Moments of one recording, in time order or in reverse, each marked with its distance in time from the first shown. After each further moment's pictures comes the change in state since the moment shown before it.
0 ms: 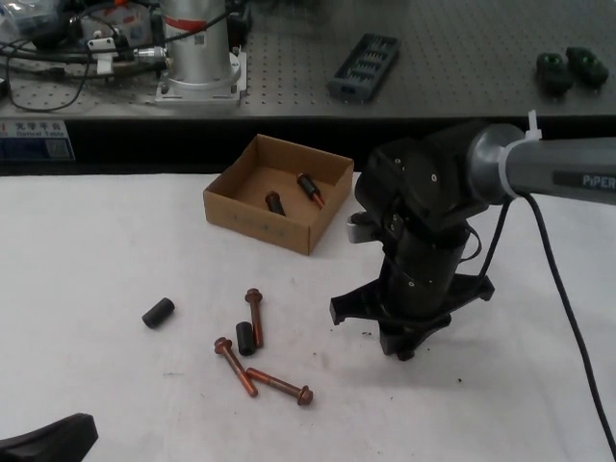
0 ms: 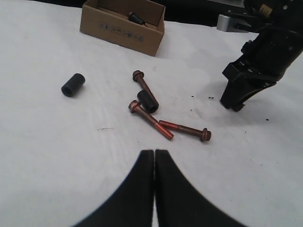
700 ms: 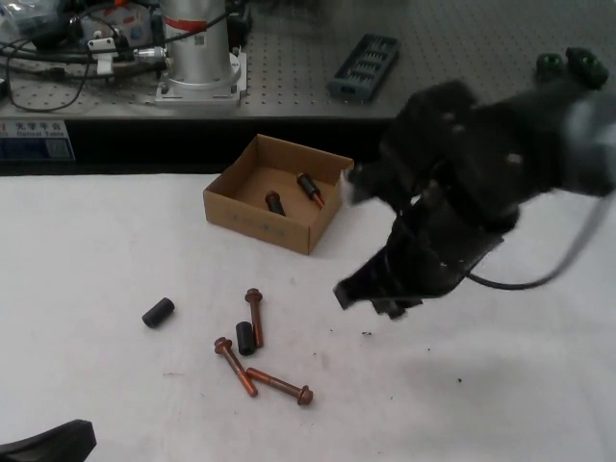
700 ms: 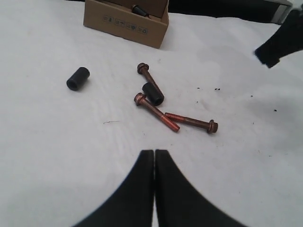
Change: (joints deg) left arm 0.0 0.0 0.0 1.5 -0.4 1.5; right arm 6.0 -31.9 21.2 -20.0 -5.1 -12.2
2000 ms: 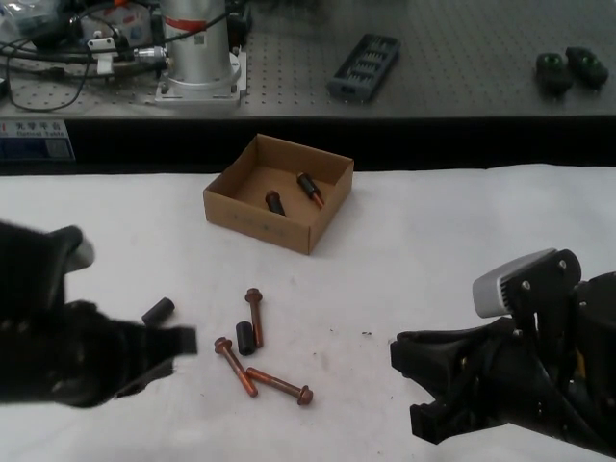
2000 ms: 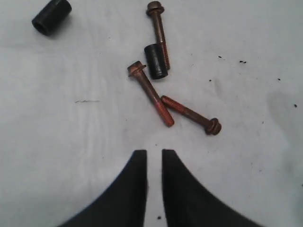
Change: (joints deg) left arm 0.0 52.7 -35.3 13.5 6.2 -12.2; right arm 1.6 -19.7 40.5 -48.1 -2.1 6.1
